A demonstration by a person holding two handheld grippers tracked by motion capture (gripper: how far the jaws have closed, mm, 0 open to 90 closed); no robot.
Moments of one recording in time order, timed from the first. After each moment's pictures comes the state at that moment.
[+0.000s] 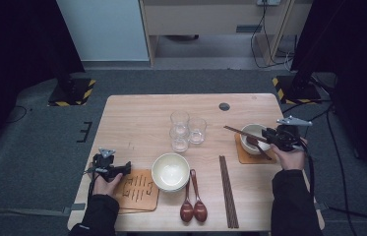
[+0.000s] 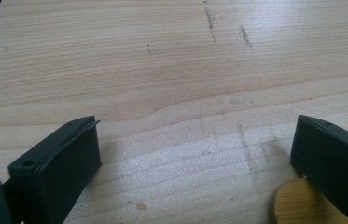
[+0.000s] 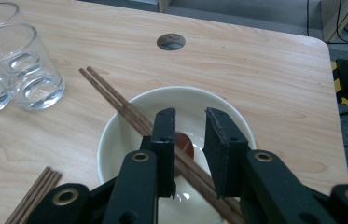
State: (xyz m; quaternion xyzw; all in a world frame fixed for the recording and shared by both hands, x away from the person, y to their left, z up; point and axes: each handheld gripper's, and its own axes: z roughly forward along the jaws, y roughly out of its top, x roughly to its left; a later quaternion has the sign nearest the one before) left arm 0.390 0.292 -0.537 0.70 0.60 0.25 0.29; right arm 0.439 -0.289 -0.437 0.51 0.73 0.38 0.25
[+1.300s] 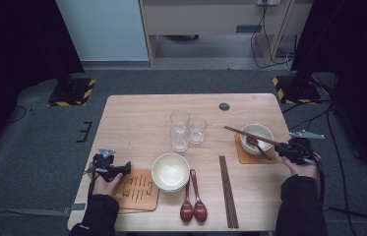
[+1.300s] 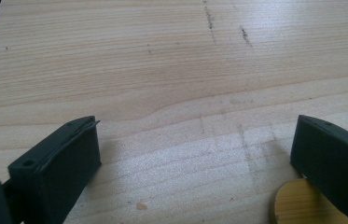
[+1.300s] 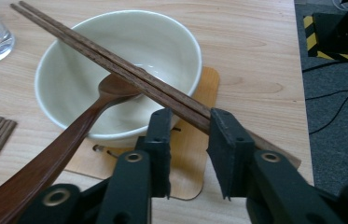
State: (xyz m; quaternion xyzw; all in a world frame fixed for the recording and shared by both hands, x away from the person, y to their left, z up) left arm 0.390 0.292 -0.537 0.70 0.60 0.25 0.29; right arm 0.413 -0.324 -0.463 0.57 0.71 0.33 0.24
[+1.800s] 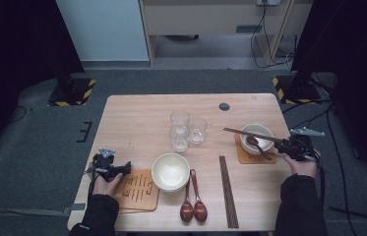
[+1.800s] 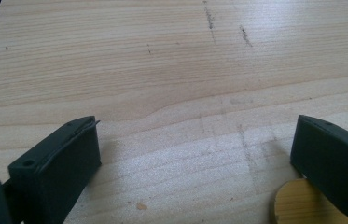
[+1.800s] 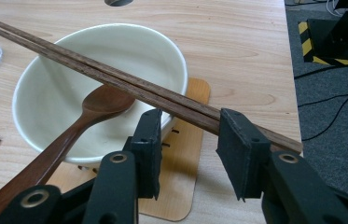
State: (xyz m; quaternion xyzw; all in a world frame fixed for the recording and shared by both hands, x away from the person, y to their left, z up) left arm 0.390 0.292 -0.537 0.70 0.60 0.25 0.29; right arm 0.425 -0.330 -0.466 0.57 0.70 0.34 0.24
